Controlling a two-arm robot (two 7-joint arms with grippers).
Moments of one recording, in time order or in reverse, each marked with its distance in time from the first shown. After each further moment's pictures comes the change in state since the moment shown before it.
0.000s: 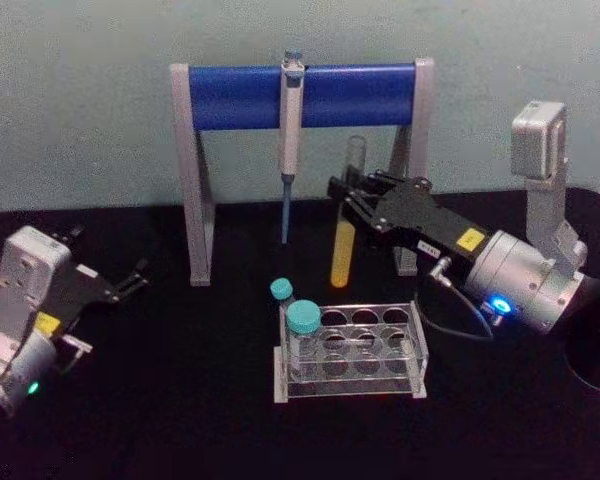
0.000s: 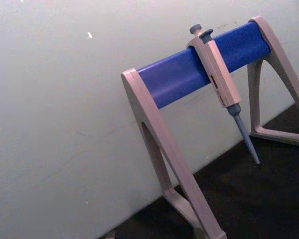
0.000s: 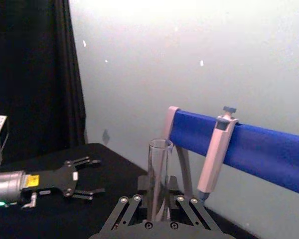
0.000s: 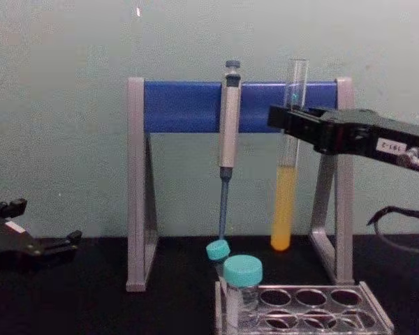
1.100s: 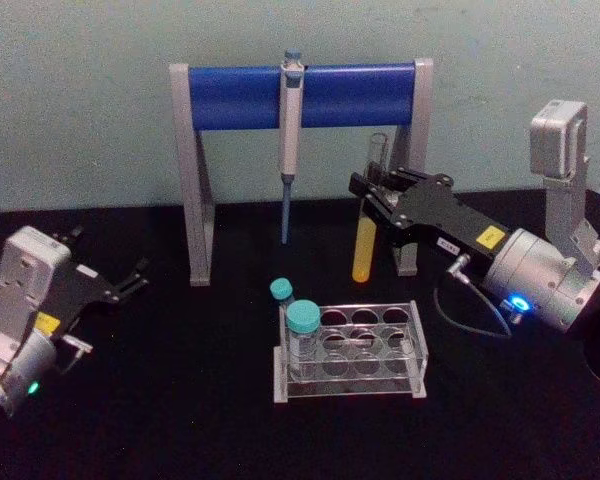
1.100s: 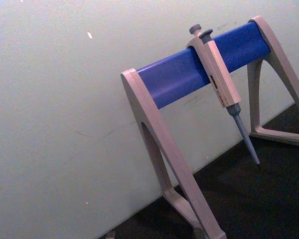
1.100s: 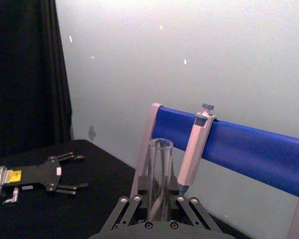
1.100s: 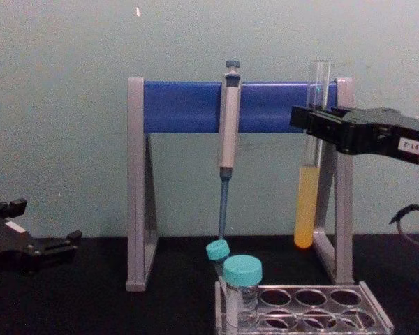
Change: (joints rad) left arm 0.000 0.000 0.000 0.000 0.000 0.000 0.000; right arm -0.016 0.022 0.030 -0.011 -0.018 0.000 -0.022
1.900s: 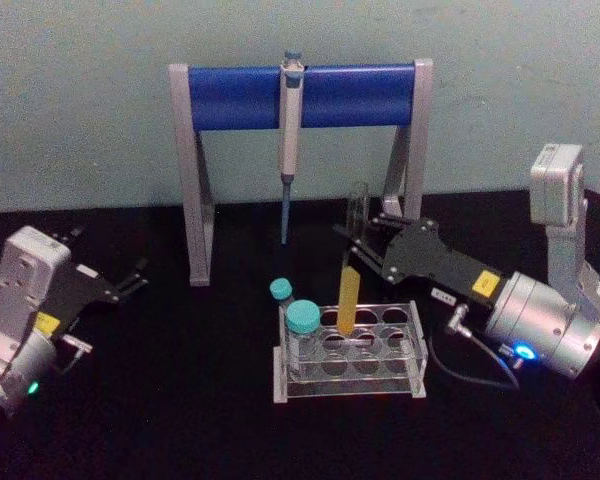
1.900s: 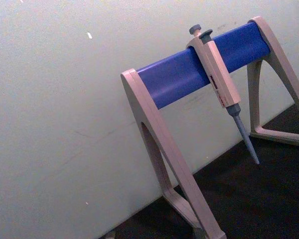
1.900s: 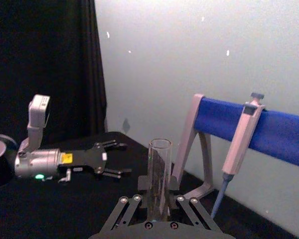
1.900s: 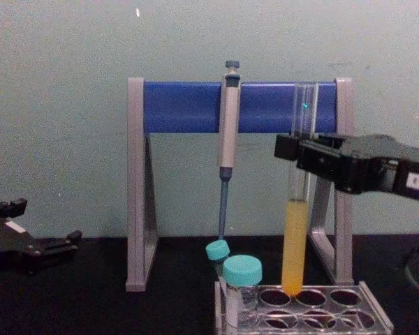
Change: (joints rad) left arm 0.000 0.000 0.000 0.000 0.000 0.000 0.000; right arm -0.085 0.060 -0.030 -0.090 0.040 -0.012 0.072
